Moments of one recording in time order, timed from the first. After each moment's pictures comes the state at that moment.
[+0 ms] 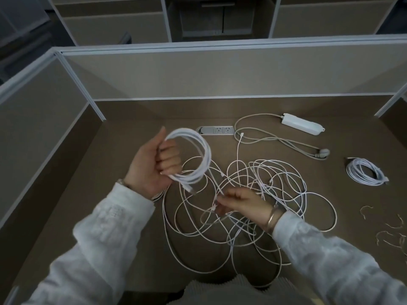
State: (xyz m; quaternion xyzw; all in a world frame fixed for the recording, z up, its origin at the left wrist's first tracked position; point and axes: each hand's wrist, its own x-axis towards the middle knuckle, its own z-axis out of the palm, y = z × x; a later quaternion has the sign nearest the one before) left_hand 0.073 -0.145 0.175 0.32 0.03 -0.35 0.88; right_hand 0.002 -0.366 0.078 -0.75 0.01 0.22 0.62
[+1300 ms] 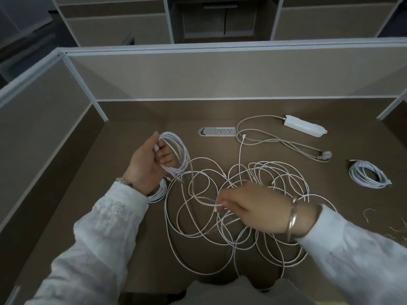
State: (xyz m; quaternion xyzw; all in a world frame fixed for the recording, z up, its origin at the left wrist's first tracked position) left_hand 0.098 -0.130 0.155 0.42 0.12 -0.20 0.88; right_hand -0.015 -0.355 0.184 -0.94 -0.26 0.14 0.19
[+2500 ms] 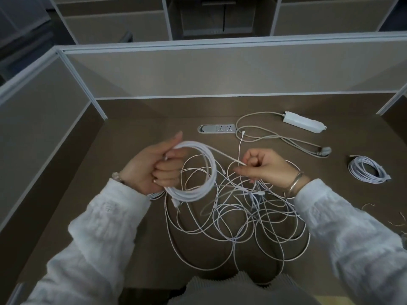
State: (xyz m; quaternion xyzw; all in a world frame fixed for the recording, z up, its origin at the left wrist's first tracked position) left_hand 0.076 -0.125 0.180 0.39 -0.09 -0.53 0.74; right_hand 0.038 -0.403 0.136 -0.79 -0.05 0.11 0.61
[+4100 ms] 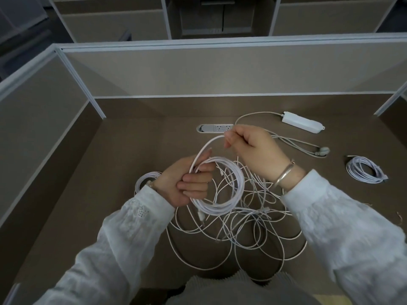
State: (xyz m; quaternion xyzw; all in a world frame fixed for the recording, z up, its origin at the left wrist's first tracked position) left_hand 0.061 -0.173 0.149 0.31 -0.06 -0.58 0.75; right_hand 0.039 -0.362 0.195 -0.89 -0.10 -0.09 0.43
